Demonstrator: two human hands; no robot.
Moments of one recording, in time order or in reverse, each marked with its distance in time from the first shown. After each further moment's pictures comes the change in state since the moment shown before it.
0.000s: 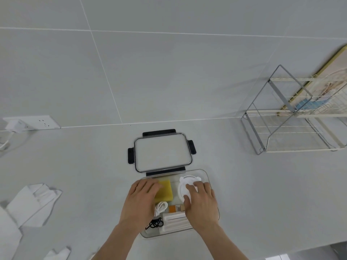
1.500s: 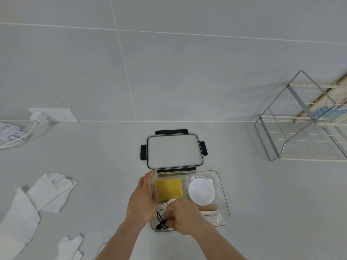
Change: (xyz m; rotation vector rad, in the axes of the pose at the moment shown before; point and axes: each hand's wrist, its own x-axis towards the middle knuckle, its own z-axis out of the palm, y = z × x) left_hand -0.012 -0.011 0.000 -0.488 0.140 -0.459; right_hand 0.003 -0.057 0.009 0.129 -0.439 -0.376
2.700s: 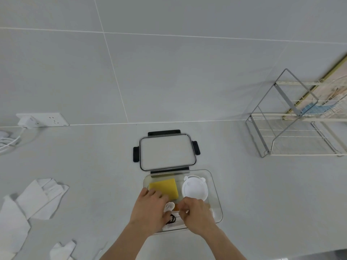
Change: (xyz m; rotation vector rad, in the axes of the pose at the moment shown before) left_hand -0.011 0.019 0.019 0.704 -0.245 0.497; right_hand -0.030 0.042 0.007 0.266 0.208 0.379
